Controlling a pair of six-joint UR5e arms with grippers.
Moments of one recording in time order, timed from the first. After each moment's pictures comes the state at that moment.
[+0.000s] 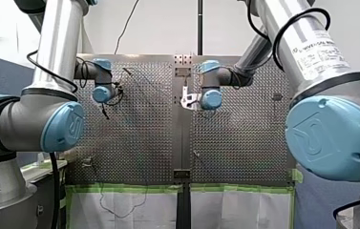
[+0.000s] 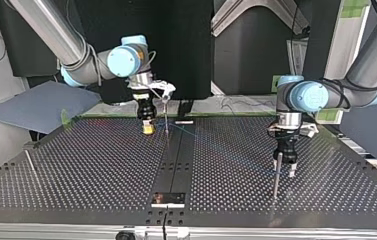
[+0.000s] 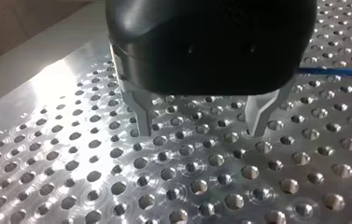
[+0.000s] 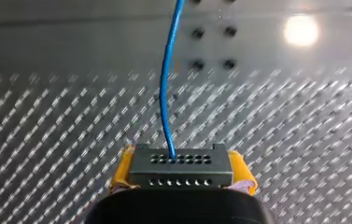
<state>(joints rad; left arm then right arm) 0.06 -1.84 -1.81 -2.40 -1.50 -2.14 2.21 -1.05 1.55 -0.47 1.72 1.62</state>
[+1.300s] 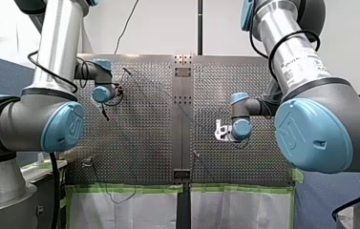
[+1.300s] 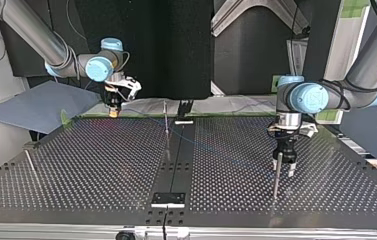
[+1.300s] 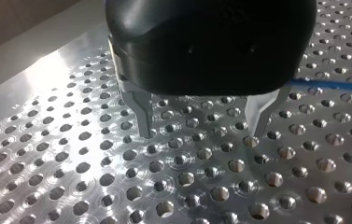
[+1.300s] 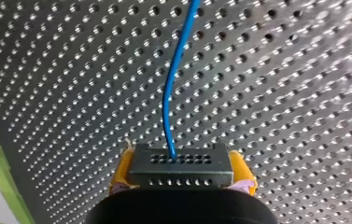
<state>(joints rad) 0.06 -1.85 -1.80 -2.42 -1.50 -2.14 1.97 -0.90 1.68 -0.55 1.74 1.60</state>
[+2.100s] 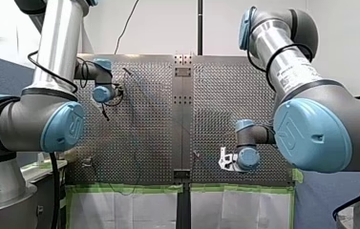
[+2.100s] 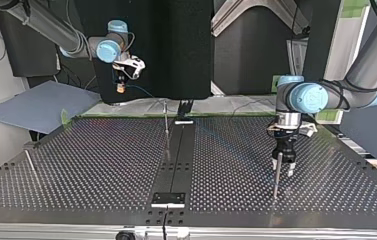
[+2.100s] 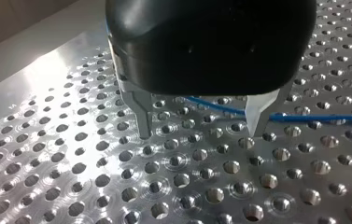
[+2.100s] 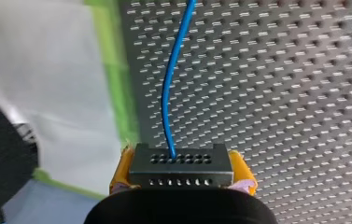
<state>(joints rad) 0.06 -1.85 -1.80 -2.43 -1.50 -2.14 1.95 -0.75 1.85 -0.72 1.73 1.64</state>
